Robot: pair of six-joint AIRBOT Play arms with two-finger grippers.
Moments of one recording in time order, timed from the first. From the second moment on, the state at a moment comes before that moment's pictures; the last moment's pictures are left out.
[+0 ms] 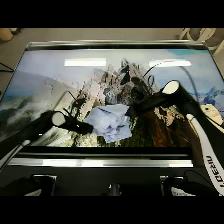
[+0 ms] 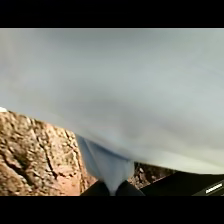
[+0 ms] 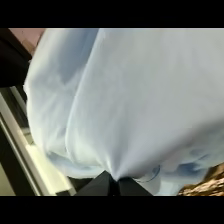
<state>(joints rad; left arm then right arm) -0.47 -1.22 0.87 1.20 -0.93 -1.62 0.19 -1.40 1.22 -0.78 1.27 0.86</state>
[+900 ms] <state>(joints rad) -0.25 -0.61 1.59 1.51 -0.84 -1.76 -0.09 -0.79 1.84 -1.03 1.19 0.84</state>
